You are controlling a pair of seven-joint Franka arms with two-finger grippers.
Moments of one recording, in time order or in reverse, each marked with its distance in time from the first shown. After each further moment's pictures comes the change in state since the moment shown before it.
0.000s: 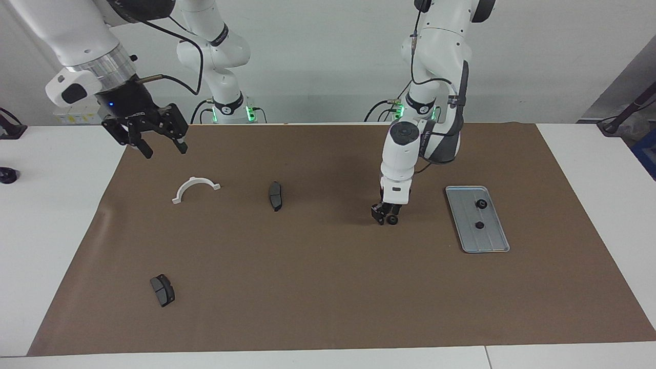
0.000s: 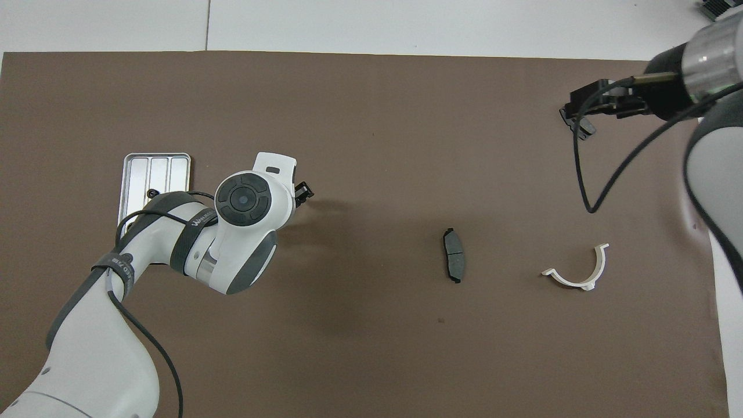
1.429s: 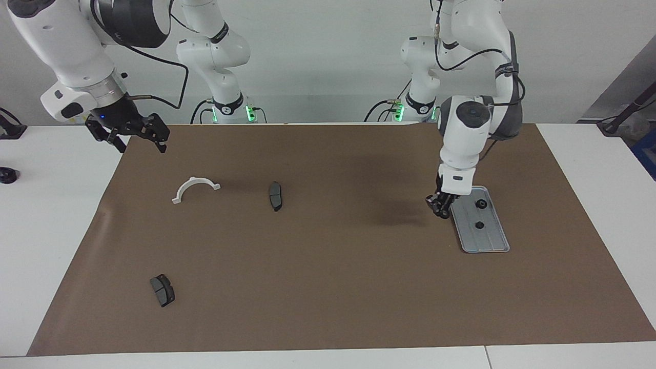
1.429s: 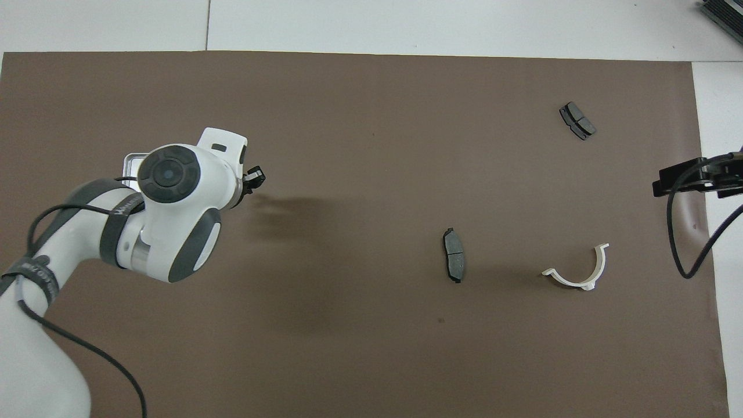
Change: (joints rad) left arm 0.254 -0.175 0.021 0.040 -0.018 -0.245 0.442; right arm 0.042 -0.084 -0.052 -0.225 -0.260 0.049 -0.071
